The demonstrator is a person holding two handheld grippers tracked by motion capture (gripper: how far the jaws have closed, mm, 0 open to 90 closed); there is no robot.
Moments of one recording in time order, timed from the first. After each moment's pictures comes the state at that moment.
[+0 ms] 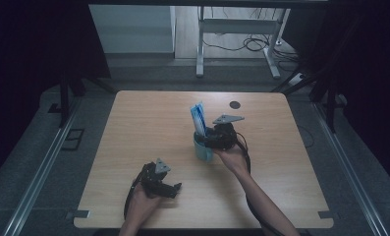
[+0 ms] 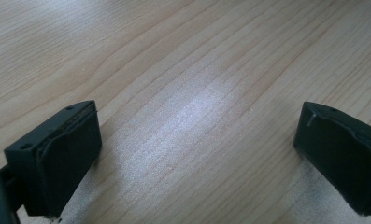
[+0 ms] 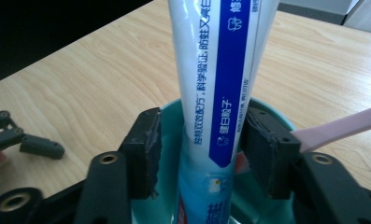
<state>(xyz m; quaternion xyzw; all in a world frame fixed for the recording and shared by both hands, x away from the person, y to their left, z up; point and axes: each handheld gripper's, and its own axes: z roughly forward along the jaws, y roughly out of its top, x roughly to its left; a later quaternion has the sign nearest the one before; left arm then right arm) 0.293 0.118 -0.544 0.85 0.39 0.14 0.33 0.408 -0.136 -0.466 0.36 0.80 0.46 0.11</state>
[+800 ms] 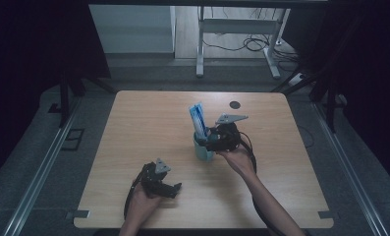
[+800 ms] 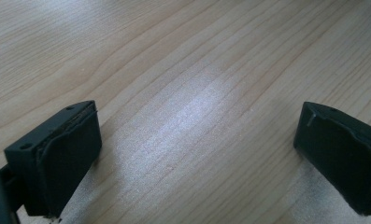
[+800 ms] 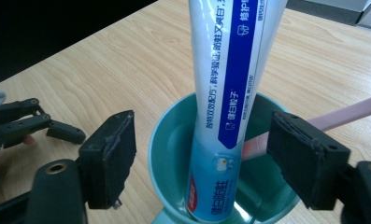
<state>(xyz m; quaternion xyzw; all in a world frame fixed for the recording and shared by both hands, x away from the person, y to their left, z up) 0.293 0.118 -0.544 0.85 0.38 0.14 0.33 0.398 -0.144 -0.452 0.34 0.81 0.46 0.10</state>
